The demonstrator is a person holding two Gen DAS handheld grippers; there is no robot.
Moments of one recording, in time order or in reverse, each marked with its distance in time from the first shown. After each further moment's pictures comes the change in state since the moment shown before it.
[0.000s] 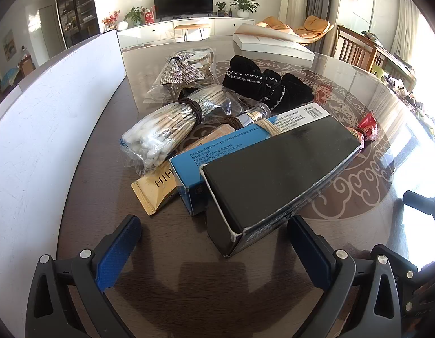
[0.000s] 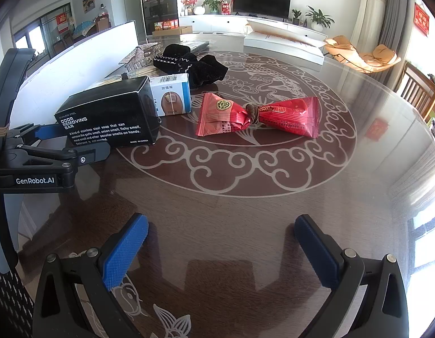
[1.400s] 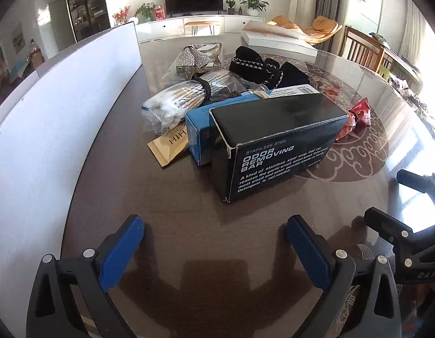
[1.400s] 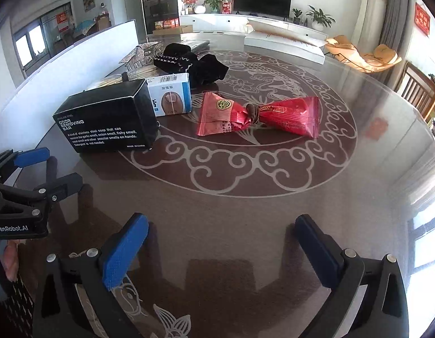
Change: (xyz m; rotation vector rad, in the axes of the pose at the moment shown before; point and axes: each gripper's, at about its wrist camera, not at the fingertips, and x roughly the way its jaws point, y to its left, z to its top) left arm -0.019 -0.002 -0.030 -0.031 0.010 0.038; right arm -0.001 -0.001 -0.001 -0.002 0.002 0.003
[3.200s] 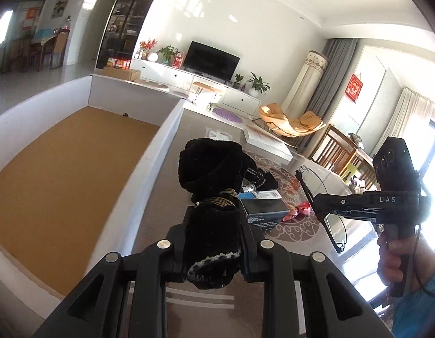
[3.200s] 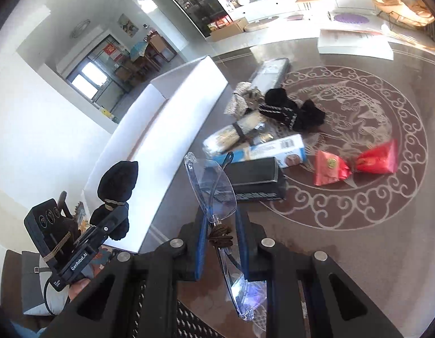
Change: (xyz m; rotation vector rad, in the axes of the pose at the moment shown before) left arm -0.152 0.113 -0.032 -0.329 -0.369 -0.216; right arm -0.076 0.048 0.099 0.140 0.040 0.621
